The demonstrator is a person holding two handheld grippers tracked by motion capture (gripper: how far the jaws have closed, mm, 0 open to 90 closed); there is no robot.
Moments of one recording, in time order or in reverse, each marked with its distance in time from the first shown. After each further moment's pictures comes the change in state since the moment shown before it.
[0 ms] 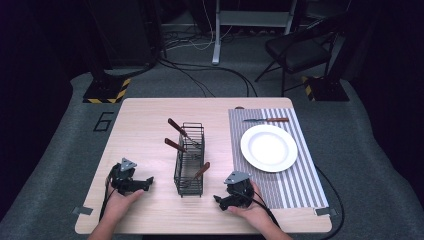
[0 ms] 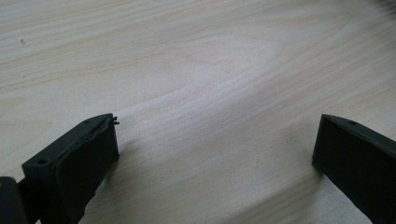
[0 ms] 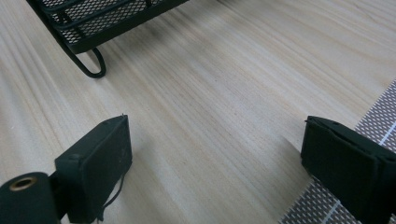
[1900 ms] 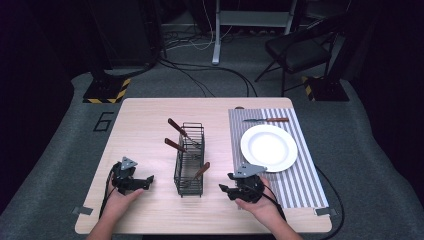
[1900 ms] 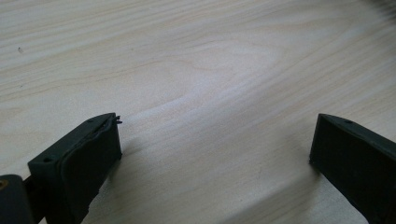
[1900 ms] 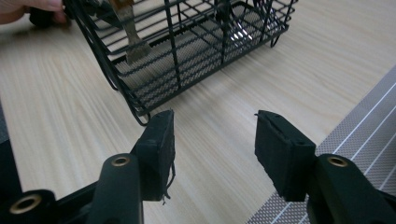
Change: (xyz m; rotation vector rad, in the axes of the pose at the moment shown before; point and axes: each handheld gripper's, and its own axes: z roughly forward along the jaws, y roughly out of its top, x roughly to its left) left arm 0.002 0.002 0.002 -0.003 -0.008 0.013; right arm -0.003 0.035 -0.066 -0.113 0.062 -0.001
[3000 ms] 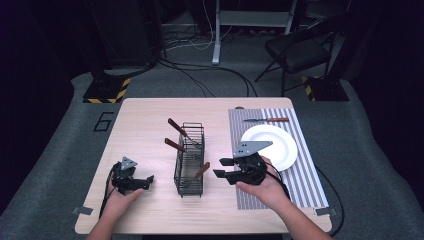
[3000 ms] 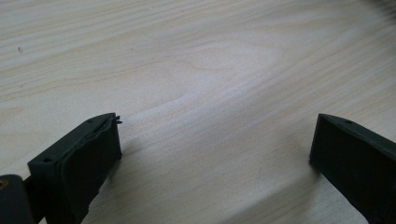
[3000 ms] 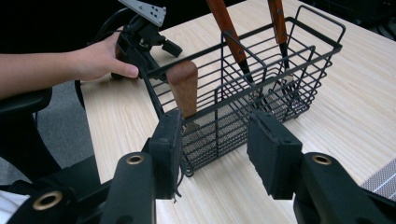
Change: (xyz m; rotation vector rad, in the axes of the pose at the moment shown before) left arm 0.000 0.000 0.000 0.000 -0.001 0.000; right arm -0.001 0.079 -0.044 -0.055 0.174 -0.046
